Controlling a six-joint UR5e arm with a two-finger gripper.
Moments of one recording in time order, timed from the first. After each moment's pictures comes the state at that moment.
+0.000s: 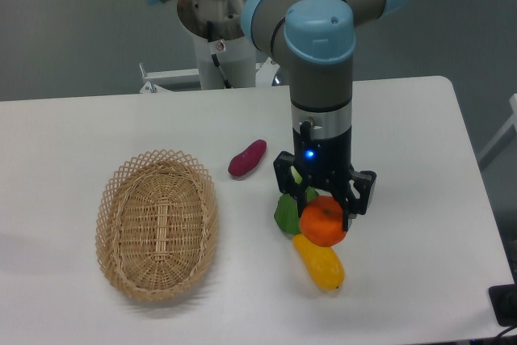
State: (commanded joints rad) arm 2.45 -1.88 -1.49 -0.91 1.47 0.94
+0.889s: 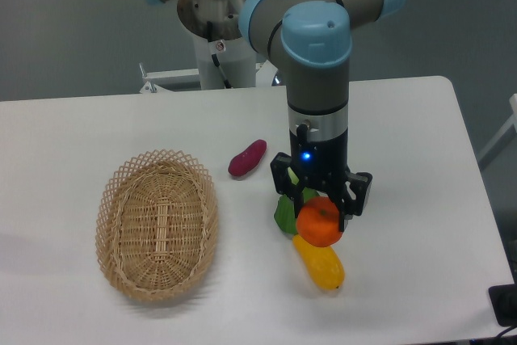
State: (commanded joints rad) arm 2.41 -1.88 -1.50 -0.91 1.48 0.89
